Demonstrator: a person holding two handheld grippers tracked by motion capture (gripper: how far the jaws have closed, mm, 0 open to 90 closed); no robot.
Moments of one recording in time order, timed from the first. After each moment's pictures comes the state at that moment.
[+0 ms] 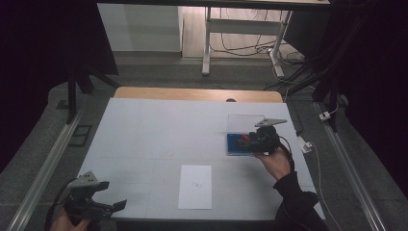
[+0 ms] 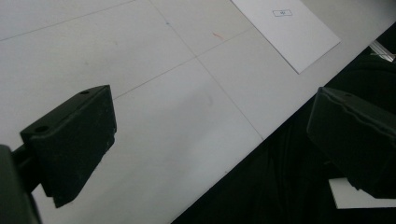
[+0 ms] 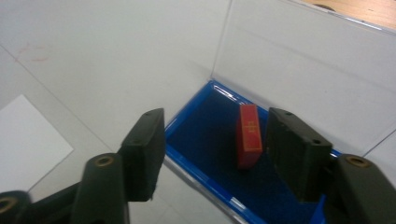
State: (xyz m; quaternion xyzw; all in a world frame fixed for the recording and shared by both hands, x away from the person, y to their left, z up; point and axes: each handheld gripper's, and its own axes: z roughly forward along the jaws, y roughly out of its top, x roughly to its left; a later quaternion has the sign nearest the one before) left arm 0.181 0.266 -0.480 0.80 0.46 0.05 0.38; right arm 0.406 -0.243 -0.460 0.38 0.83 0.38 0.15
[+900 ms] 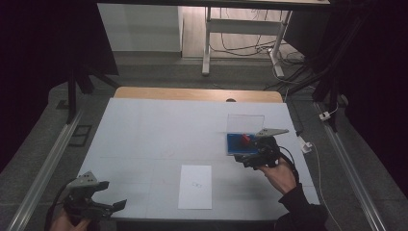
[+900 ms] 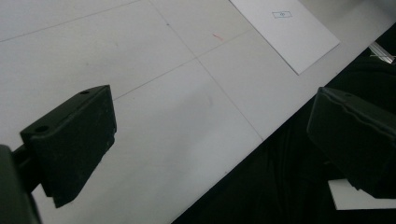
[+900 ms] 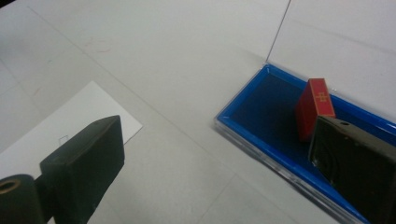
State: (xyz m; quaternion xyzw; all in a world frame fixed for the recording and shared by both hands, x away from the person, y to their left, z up) left arm 0.181 0.267 -0.480 0.80 0.46 0.05 0.38; right arm 0.362 -0.236 -0.453 0.37 0.83 0.40 0.11
